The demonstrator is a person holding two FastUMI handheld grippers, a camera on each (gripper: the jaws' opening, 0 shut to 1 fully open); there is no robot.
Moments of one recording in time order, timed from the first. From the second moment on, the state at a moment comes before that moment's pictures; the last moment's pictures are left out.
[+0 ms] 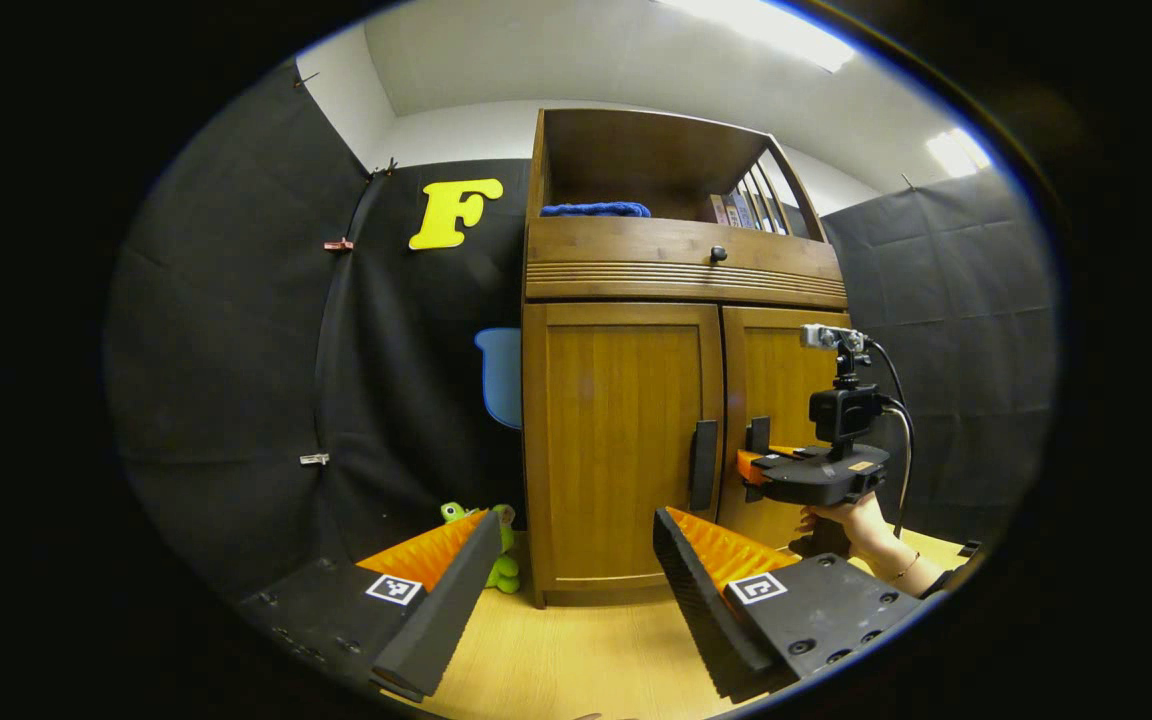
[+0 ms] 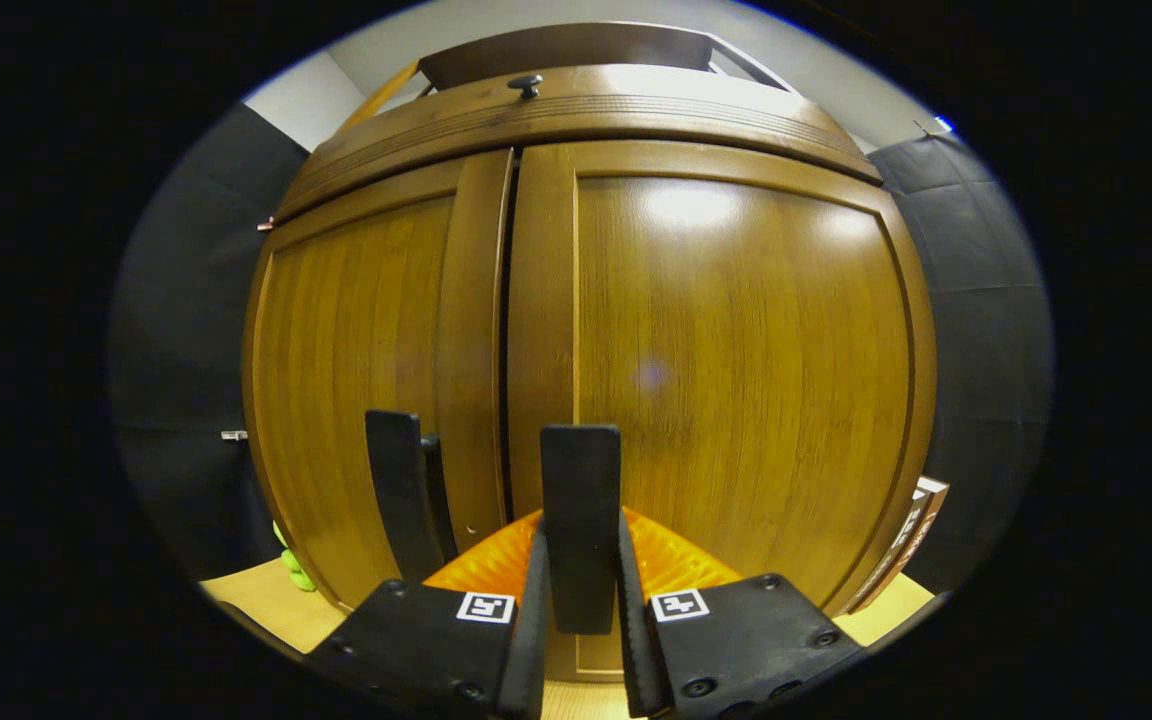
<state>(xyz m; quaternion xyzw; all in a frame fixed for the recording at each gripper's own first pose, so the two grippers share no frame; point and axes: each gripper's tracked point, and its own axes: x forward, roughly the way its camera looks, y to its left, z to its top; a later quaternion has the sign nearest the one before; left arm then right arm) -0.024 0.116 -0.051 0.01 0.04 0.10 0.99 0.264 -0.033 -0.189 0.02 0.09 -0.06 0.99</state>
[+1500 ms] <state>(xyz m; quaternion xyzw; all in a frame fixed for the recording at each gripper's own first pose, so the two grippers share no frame) -0.010 0.026 -0.052 -0.01 0.02 0.01 1.00 0.109 -0.067 -0.152 0.00 0.11 0.02 0.99</state>
